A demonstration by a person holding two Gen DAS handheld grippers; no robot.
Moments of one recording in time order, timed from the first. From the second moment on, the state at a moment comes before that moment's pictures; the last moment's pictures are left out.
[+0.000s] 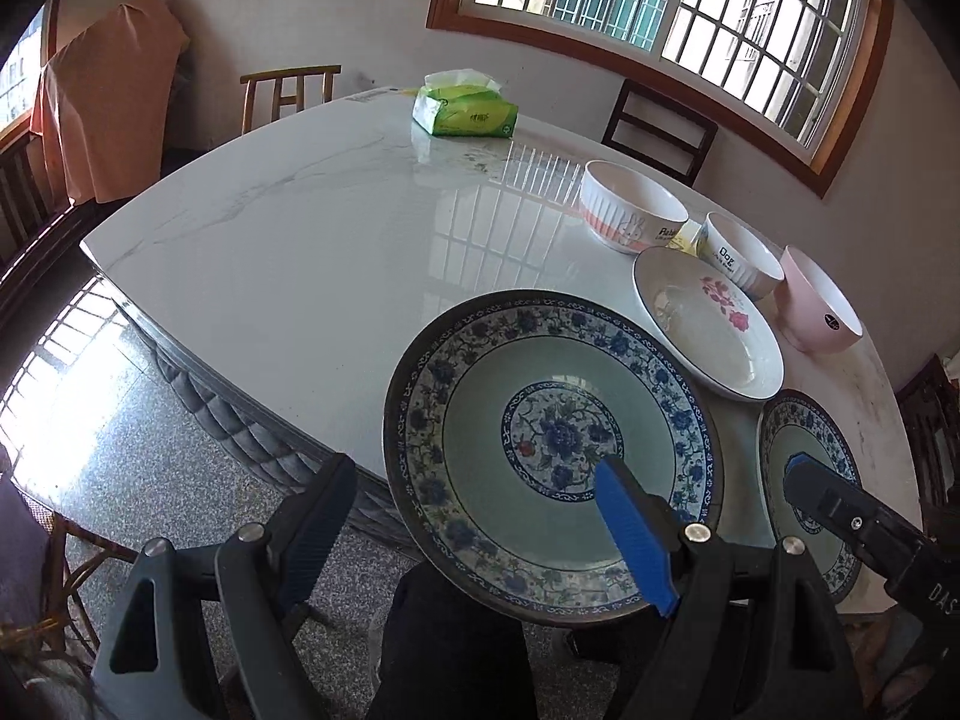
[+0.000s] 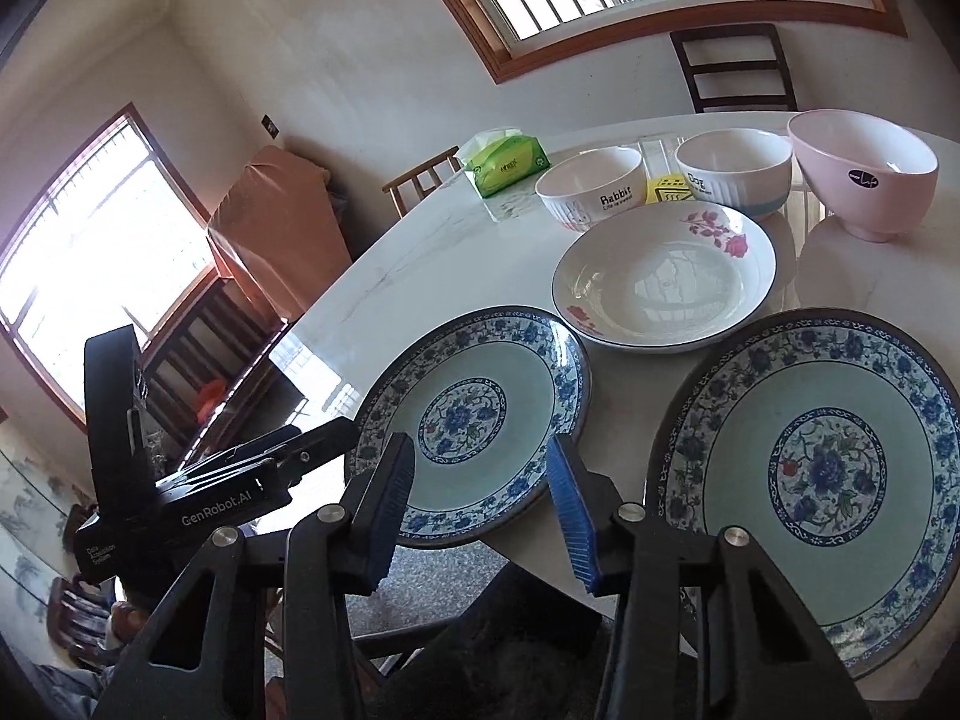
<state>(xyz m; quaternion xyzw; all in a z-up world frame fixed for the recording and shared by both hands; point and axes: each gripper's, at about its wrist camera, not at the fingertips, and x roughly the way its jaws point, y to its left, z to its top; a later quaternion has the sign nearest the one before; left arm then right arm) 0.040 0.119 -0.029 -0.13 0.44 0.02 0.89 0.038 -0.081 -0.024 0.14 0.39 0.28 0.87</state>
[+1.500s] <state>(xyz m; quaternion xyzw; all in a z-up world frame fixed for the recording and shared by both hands) 0.092 0.160 -0.063 -0.16 0.48 0.05 0.86 0.130 -0.045 -0.079 0.11 0.49 0.19 0.84</state>
